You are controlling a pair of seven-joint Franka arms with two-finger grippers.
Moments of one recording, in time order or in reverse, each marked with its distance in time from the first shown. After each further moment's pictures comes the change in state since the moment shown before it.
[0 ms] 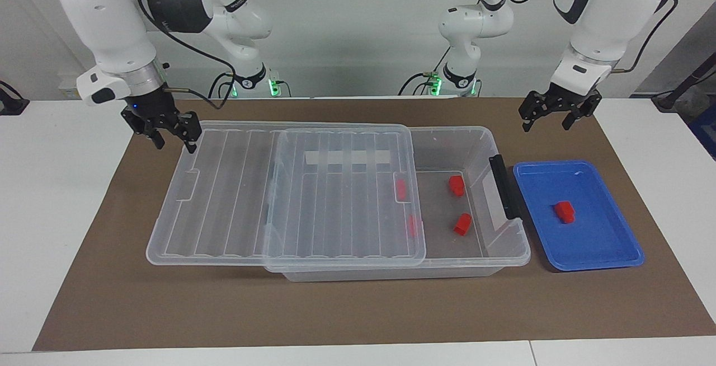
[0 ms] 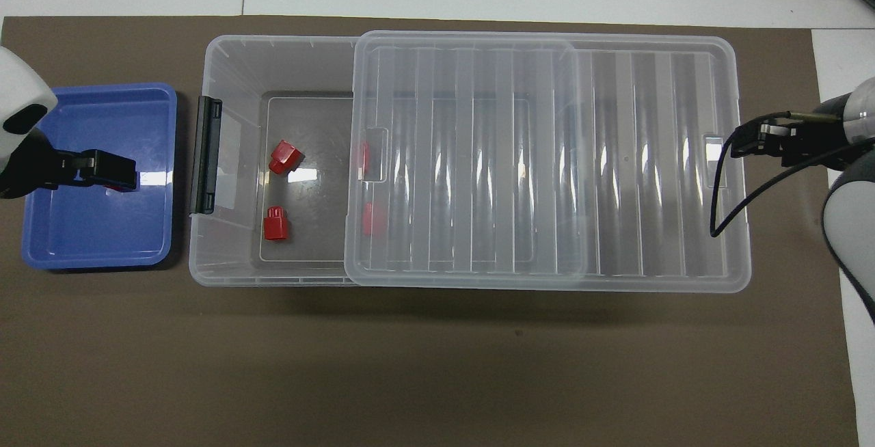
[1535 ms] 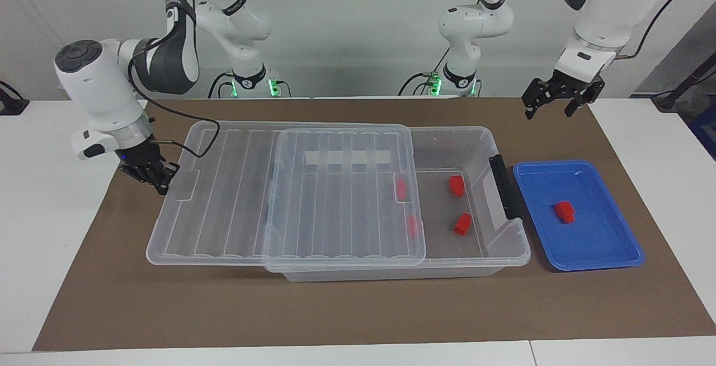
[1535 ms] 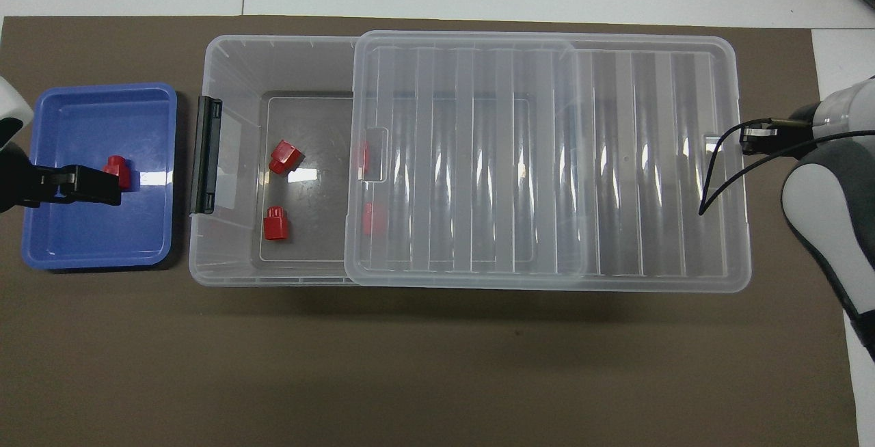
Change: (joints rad) left arm 0.006 -0.033 0.010 -0.007 0.000 -0.054 -0.002; right arm -0.067 0.107 0.004 -0.128 0.003 0.268 -0.082
